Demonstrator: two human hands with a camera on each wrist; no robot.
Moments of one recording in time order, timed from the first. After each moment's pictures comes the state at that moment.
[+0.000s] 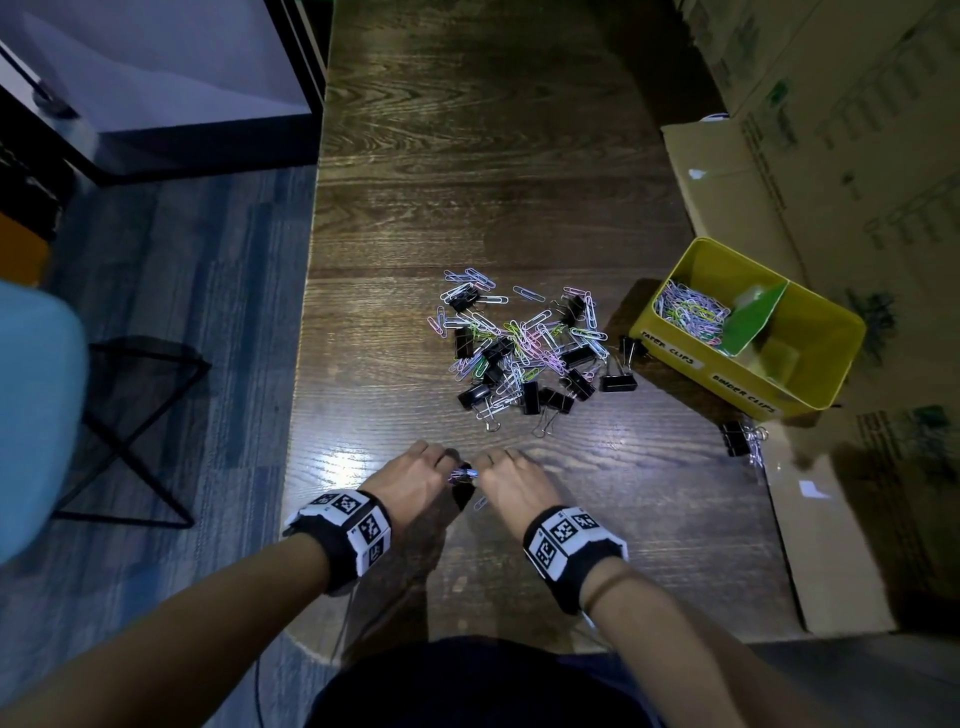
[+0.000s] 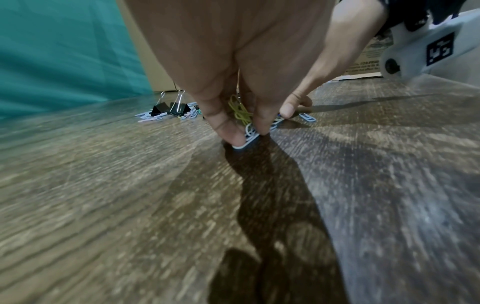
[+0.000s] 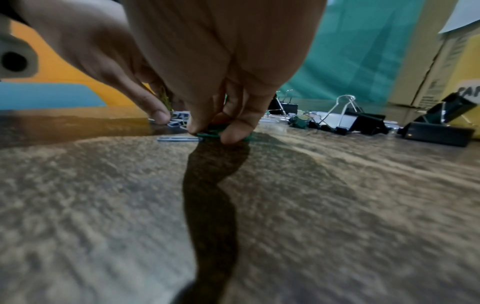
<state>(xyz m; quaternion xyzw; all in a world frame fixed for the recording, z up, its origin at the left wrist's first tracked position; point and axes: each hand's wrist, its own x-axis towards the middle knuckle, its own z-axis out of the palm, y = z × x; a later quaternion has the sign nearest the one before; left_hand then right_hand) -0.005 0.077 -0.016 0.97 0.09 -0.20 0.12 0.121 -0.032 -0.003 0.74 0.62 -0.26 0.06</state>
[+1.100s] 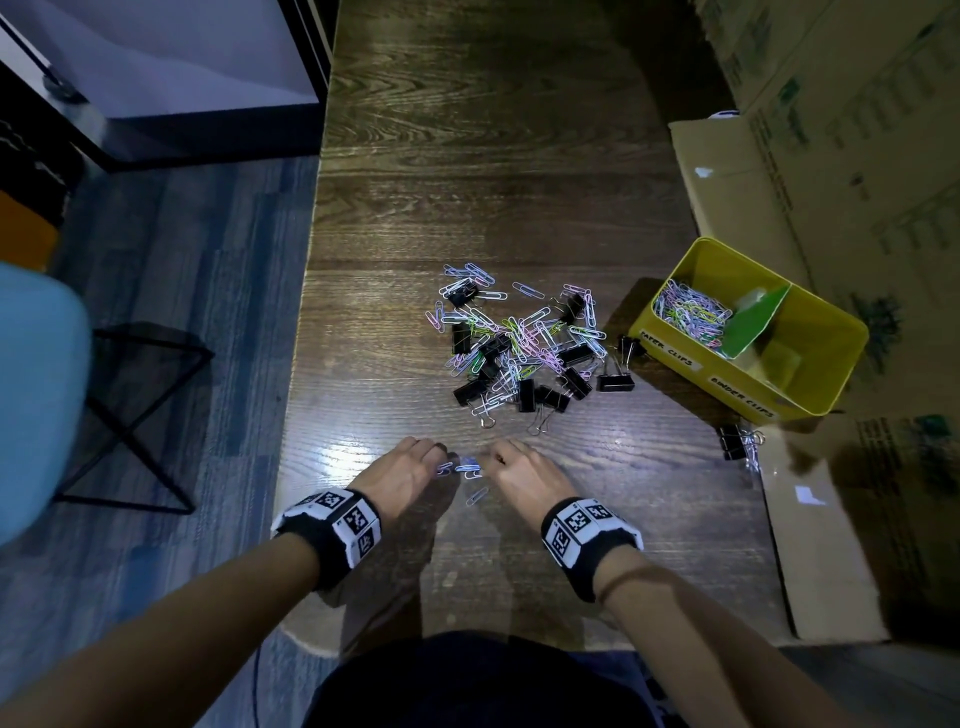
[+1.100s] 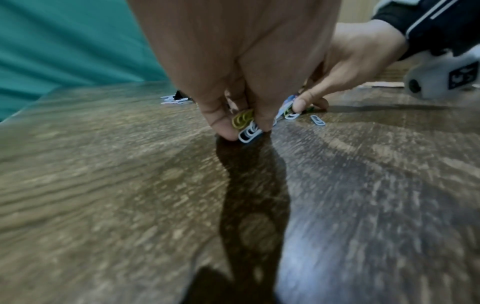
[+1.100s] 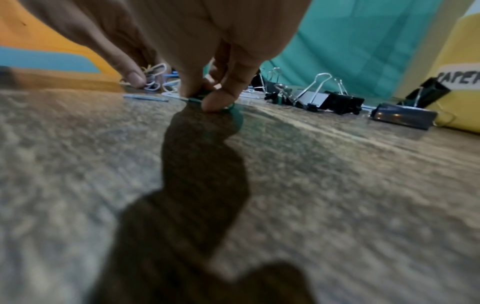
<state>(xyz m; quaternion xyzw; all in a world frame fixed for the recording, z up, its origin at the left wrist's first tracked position) -0.009 0.072 -0.024 0.97 0.15 -0.12 0.14 0.152 -0.045 -0.010 0.69 0.67 -0.27 0.06</state>
